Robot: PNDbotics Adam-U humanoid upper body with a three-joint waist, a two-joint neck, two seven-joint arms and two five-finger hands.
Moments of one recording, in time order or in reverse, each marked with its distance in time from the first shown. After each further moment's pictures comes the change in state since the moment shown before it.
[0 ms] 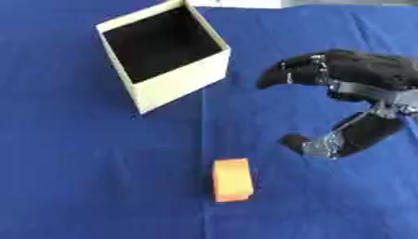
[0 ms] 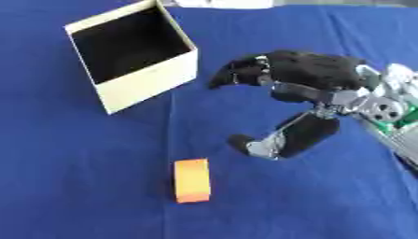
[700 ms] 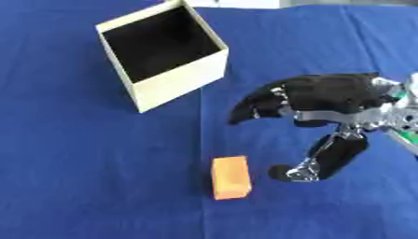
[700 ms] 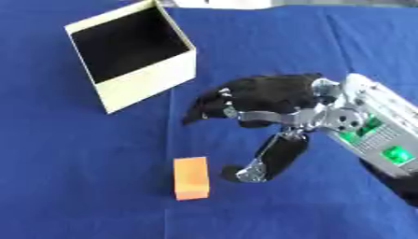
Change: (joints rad) left arm 0.001 0.000 0.000 0.000 0.001 0.000 -0.002; right arm -0.035 0.089 0.081 0.000 0.062 0.029 0.215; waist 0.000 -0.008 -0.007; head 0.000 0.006
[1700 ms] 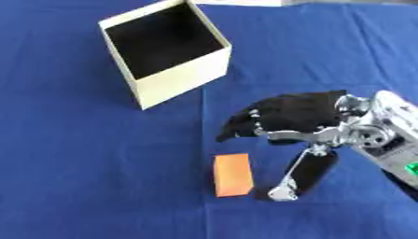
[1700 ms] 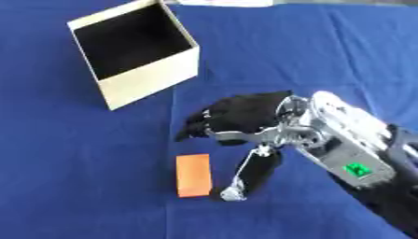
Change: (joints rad) left arm 0.000 0.000 -0.006 0.000 0.004 0.002 -0.008; right arm 0.022 0.111 0.049 0.000 0.233 0.103 0.133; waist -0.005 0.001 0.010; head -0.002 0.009
